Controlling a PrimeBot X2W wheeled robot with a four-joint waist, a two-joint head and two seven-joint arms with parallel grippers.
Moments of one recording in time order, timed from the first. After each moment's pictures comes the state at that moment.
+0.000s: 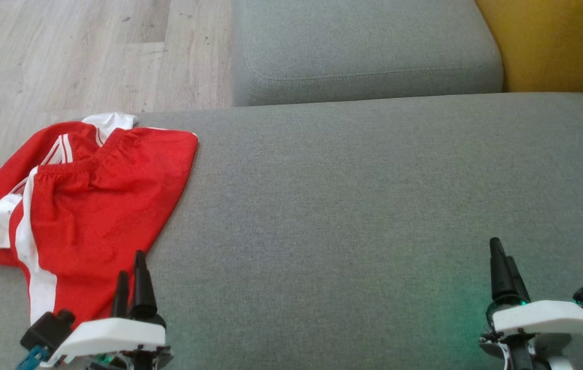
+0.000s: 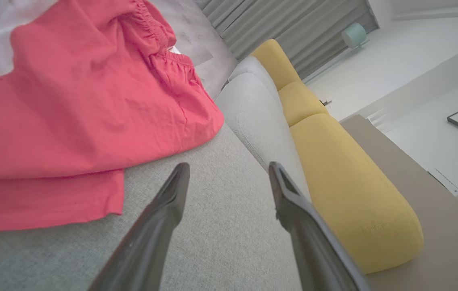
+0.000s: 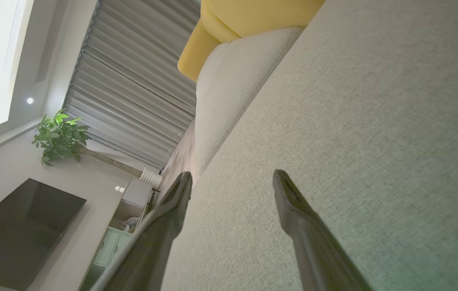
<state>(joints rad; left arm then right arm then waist) 0.01 0.04 -0.10 0.24 -1.00 -0.05 -0.03 0.01 -0.04 0.00 0.33 0.99 0.12 -0.03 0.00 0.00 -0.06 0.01</state>
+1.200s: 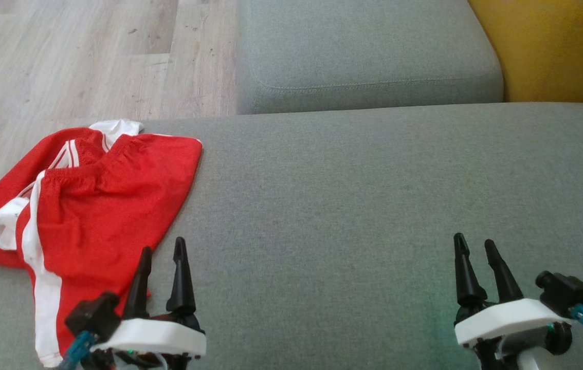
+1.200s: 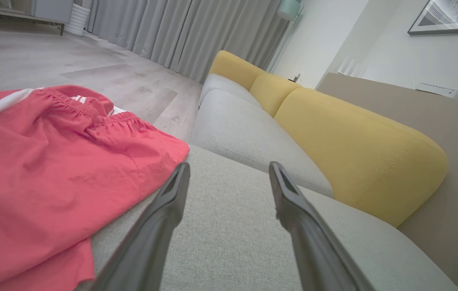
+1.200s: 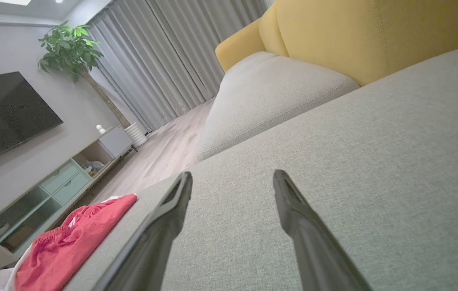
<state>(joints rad) 0.01 0.04 -0.20 0.20 -0.55 -0.03 -0.14 0.01 -0.04 0.08 0.30 0.52 0.12 -0.14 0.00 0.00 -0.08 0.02</state>
